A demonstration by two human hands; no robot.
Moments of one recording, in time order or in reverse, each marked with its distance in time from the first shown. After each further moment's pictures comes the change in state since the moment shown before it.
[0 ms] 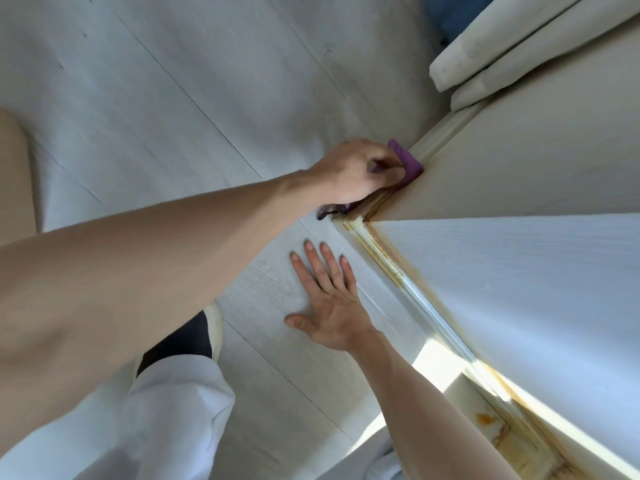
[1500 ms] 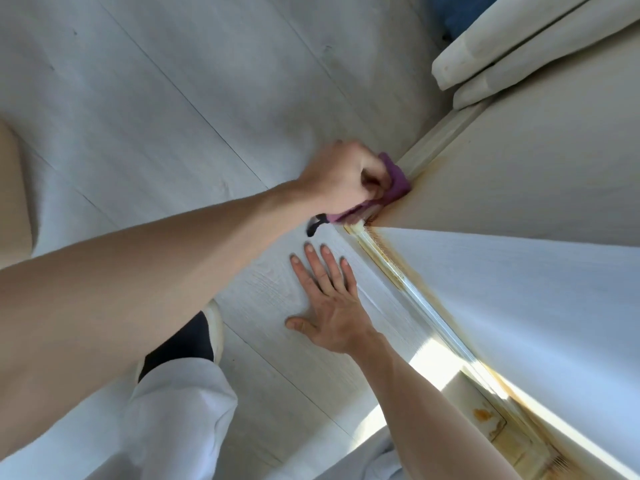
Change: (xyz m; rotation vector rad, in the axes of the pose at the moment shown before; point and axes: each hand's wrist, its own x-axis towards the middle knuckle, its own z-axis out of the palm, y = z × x) left_hand -0.017 -0.003 -0.007 0.152 0.091 0.060; right_hand 0.000 0.002 0.004 -0.009 0.038 -0.005
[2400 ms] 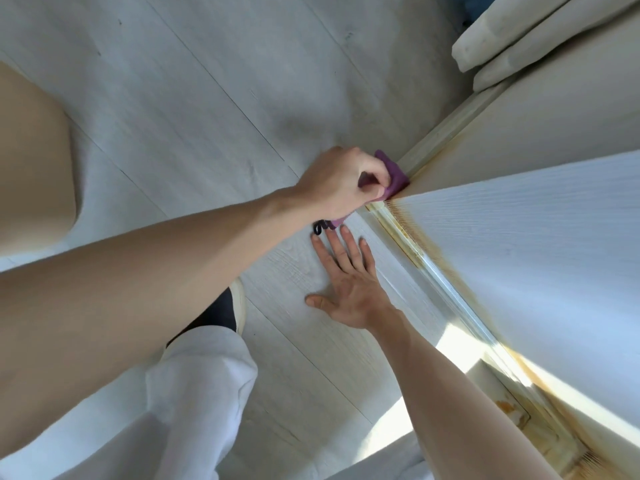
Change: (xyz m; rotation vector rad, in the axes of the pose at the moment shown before) left_hand -0.046 -0.013 0.010 0.055 0.041 0.004; right_hand 0.001 -0.001 0.001 -0.018 -0.068 0.015
